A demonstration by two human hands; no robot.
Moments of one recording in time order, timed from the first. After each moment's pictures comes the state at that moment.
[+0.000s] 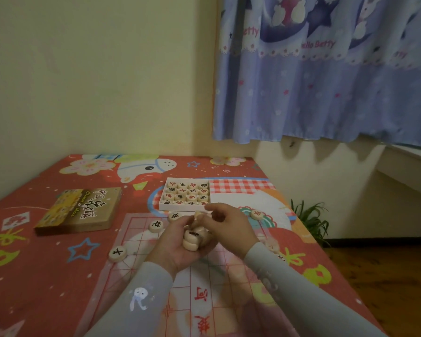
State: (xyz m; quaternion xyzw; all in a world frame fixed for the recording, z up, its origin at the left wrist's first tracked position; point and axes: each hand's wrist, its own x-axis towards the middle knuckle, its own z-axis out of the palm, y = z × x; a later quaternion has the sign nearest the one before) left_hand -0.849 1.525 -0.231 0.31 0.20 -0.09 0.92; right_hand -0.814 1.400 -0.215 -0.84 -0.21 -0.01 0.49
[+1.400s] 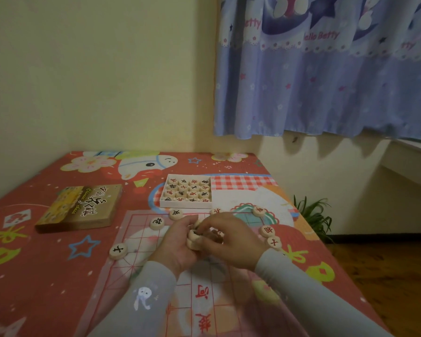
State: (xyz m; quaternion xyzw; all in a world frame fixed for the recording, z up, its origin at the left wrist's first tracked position) left_hand -0.842 1.520 -0.239 0.34 0.23 -0.10 0.91; right_hand -0.821 1.381 -0.221 -0.86 -0.41 -0.05 0.31
